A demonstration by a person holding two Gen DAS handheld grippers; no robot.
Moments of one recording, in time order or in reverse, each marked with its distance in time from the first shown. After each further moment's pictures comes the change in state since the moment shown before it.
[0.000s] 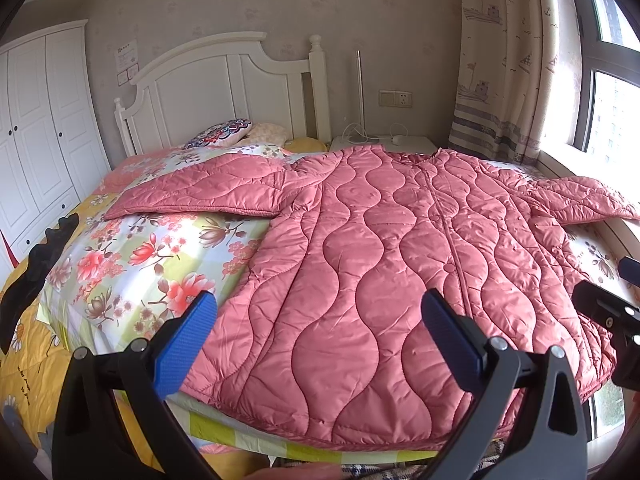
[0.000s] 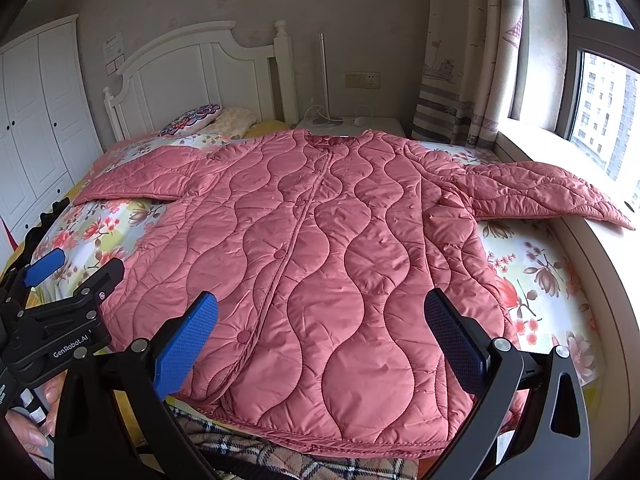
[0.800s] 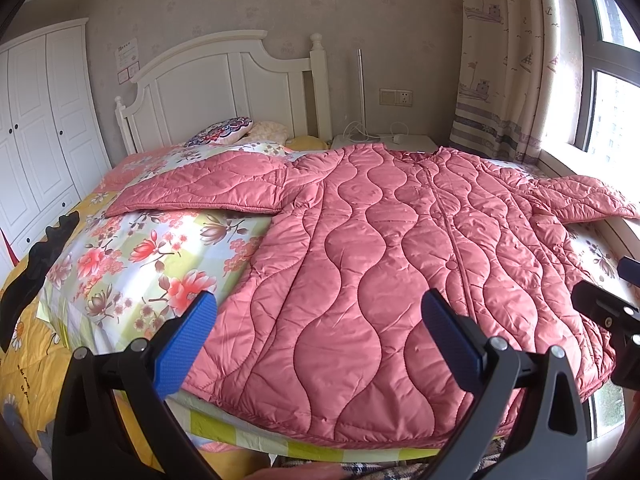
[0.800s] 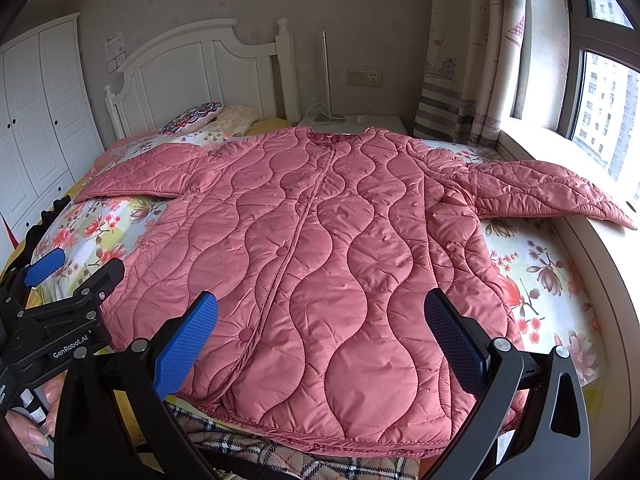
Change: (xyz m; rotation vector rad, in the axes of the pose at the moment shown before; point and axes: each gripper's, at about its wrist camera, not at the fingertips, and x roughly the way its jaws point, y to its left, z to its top) left arm 0.001 -0.003 -0.010 0.004 0.003 0.000; right arm 0.002 0.002 -0.001 -0.004 0.005 0.002
